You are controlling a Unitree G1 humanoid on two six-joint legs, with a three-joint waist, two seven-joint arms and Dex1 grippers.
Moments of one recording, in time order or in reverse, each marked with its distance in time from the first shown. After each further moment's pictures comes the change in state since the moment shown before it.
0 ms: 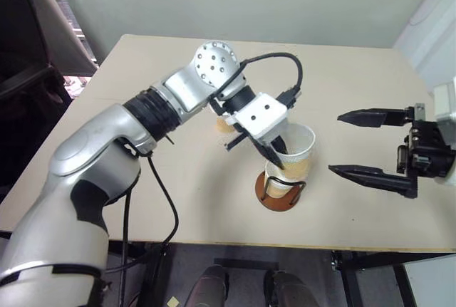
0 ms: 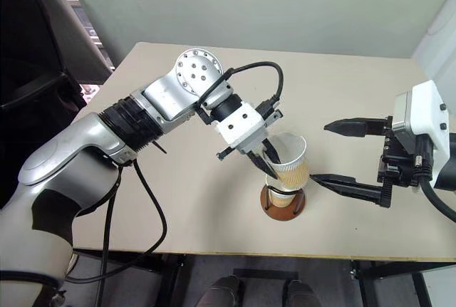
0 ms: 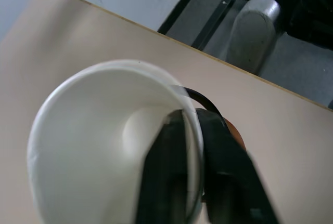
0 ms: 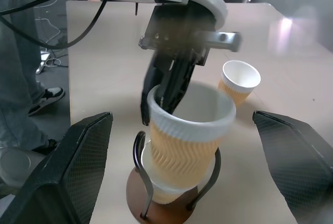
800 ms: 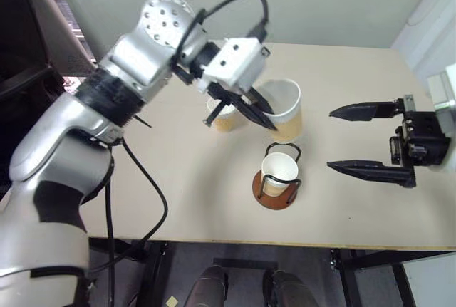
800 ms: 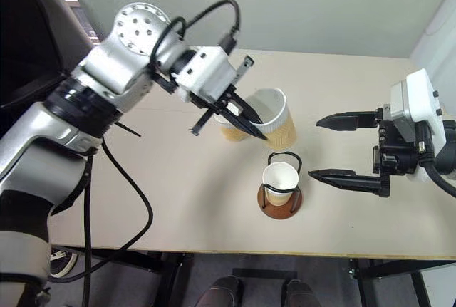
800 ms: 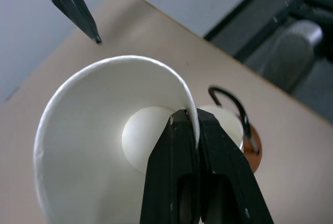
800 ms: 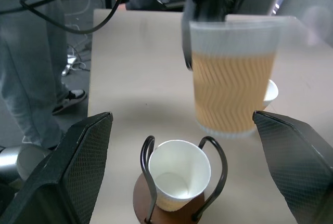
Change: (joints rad) left arm -0.045 0.140 0.149 -0.013 -0.082 0.137 0.001; right arm -0.149 0.031 0.135 0.095 -0.080 -0.036 0.135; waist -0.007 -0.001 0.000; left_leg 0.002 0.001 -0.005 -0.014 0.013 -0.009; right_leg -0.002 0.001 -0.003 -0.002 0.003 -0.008
